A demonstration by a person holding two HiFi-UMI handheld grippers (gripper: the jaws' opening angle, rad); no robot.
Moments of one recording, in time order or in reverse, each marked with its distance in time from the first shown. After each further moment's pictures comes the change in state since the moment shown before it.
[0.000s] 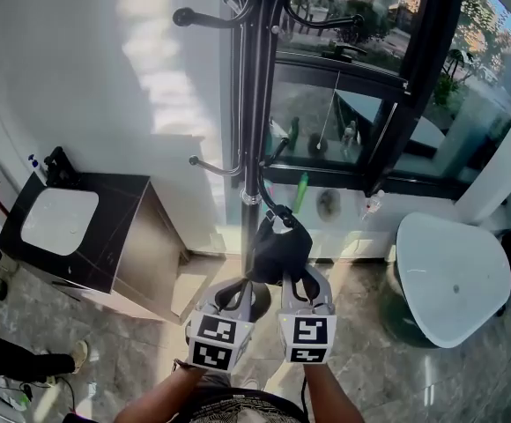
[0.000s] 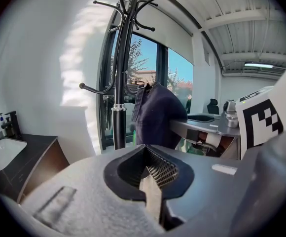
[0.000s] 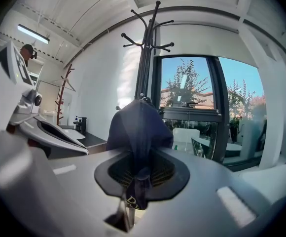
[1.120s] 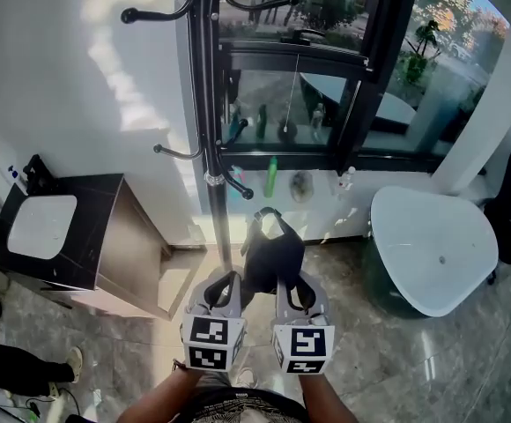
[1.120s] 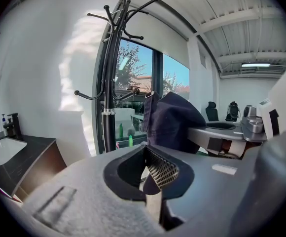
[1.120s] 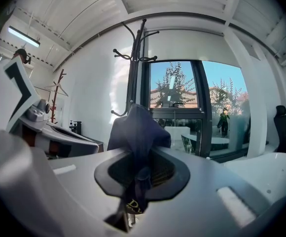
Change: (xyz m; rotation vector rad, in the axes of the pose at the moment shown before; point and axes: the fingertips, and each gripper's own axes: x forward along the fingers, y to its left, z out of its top) left arm -0.018 -0.050 0.000 0.010 -0.074 -0.001; right arm -0.088 -0.021 -0.016 0.077 -0.010 -0.104
